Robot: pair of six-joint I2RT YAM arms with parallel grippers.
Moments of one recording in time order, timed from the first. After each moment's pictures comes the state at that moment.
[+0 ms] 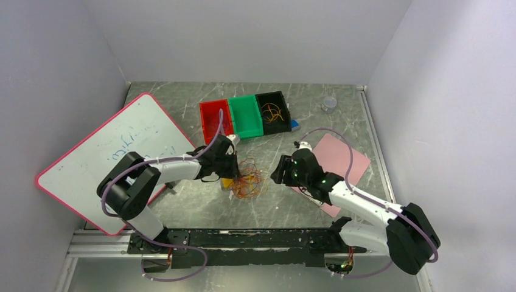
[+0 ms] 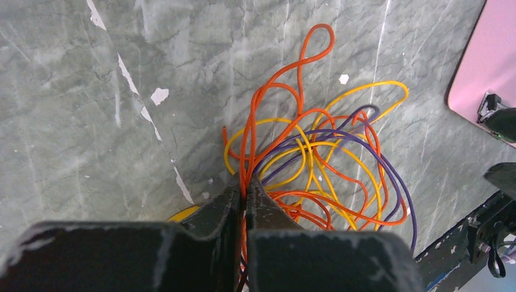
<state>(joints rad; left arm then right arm) -0.68 1.62 0.76 -0.02 0.17 -0.54 0.66 1.07 0.48 -0.12 0.04 0.69</state>
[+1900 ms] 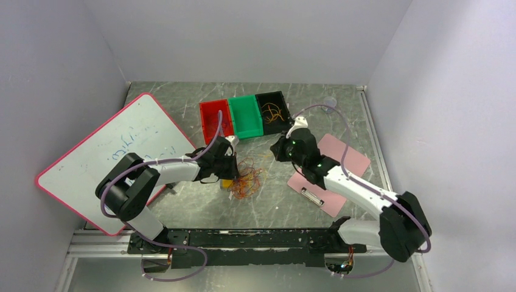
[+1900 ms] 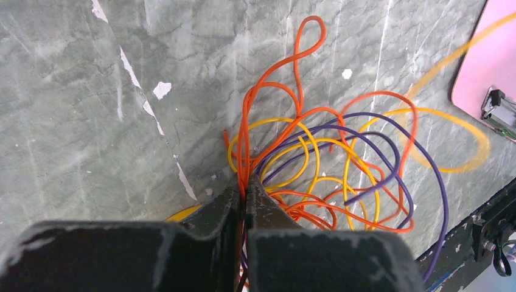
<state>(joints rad) -0.68 1.61 0.72 0.02 0.17 -0.54 0.63 1.24 0.67 0.07 0.07 0.50</state>
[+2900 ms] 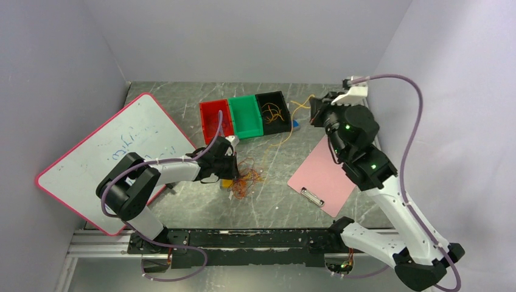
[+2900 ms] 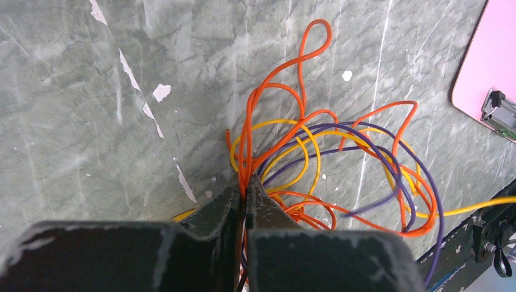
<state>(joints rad) -0.68 1.61 0.72 0.02 0.17 -0.54 0.60 0.94 1.19 -0.28 0.40 0.27</state>
